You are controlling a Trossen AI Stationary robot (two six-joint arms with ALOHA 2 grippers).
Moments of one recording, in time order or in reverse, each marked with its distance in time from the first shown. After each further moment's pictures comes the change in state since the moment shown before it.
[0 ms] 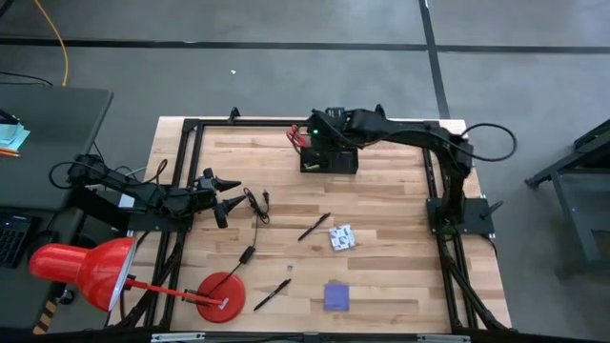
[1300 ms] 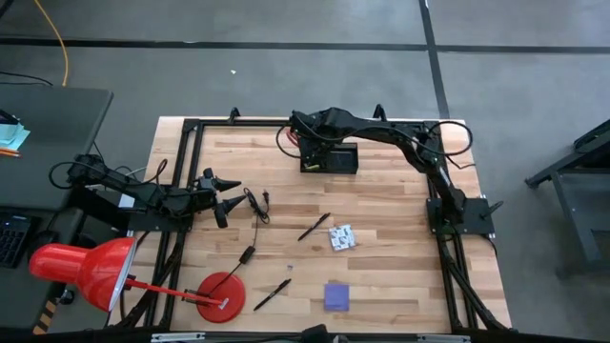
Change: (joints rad) left arm 0.000 0.000 0.000 0.000 0.000 0.000; right arm -0.047 0.284 0.211 -0.064 -0.073 -0.175
